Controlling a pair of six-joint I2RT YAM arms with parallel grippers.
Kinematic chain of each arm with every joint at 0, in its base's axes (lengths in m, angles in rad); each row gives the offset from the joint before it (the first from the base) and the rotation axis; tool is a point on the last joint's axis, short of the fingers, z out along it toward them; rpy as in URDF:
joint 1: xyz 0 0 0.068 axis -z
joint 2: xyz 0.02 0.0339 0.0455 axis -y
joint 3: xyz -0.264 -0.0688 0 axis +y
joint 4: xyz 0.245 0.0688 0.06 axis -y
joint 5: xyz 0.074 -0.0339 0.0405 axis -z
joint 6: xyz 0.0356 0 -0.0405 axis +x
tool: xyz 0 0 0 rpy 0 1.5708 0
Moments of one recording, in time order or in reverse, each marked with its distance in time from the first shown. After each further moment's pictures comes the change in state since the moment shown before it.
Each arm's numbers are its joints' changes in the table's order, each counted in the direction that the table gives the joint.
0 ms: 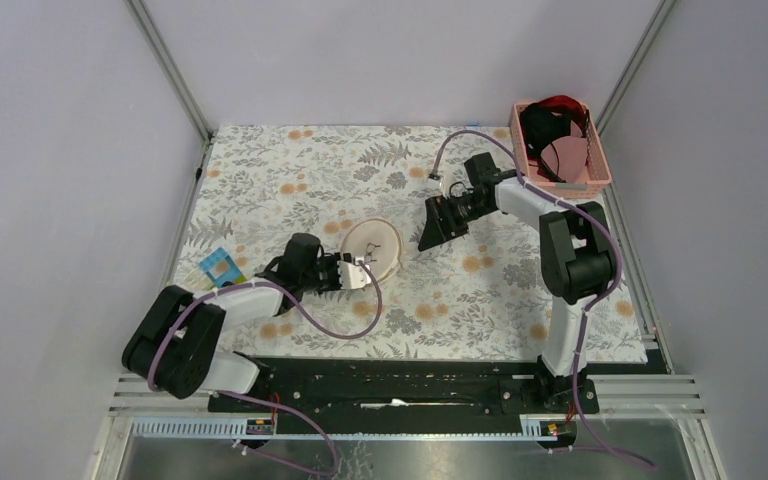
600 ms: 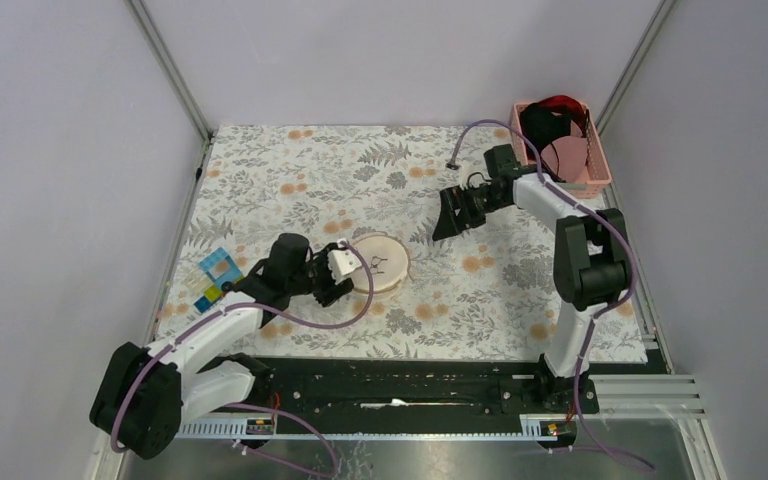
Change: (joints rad) left arm 0.021 0.282 -0.041 -0.277 0.077 -0.307; right arm 0.087 0.100 0.036 -0.018 0.103 -0.026
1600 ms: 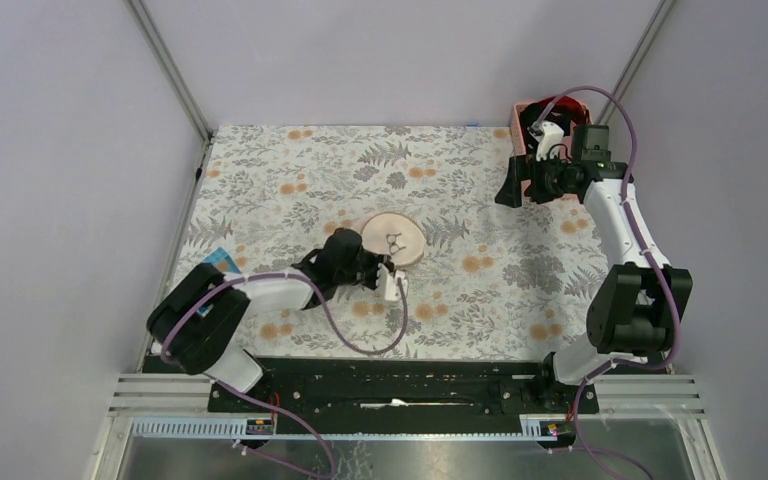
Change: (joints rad) left arm 0.205 -0.519 -0.175 0.409 -0.125 0.541; right arm 0.298 0.302 -0.010 -0.019 0.200 -0.002
